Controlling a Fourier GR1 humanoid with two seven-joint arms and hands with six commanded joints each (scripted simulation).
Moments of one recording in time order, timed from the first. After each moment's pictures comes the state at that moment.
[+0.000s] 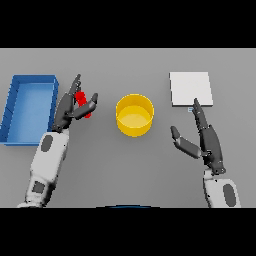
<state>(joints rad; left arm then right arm) -0.49 0.04 0.06 -0.94 -0.14 0.03 -0.15 0.06 -0.07 0.10 -1.69 0.19 -0.01 -0.08</state>
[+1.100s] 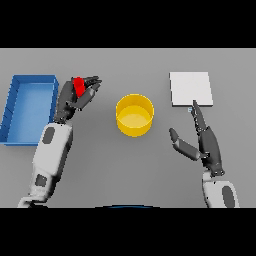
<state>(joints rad) -0.56 0.02 0.09 -0.97 -0.07 0.03 -0.19 0.08 -0.06 0.12 -1.70 0.20 -0.02 -0.09</state>
